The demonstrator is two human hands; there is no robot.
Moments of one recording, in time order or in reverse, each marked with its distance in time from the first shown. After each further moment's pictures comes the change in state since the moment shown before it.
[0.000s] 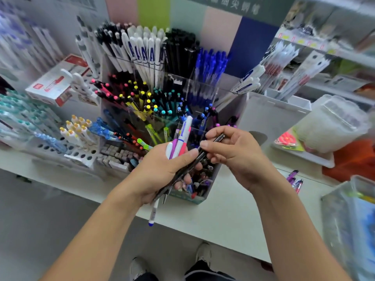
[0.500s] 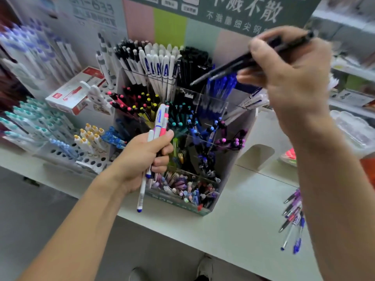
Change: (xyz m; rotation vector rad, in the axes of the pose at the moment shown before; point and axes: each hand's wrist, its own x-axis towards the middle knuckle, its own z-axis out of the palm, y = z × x) left_hand 0.010 0.026 -0.044 -0.293 0.135 0.012; right_hand 0.030 -0.119 0.001 -0.273 0.228 -0.761
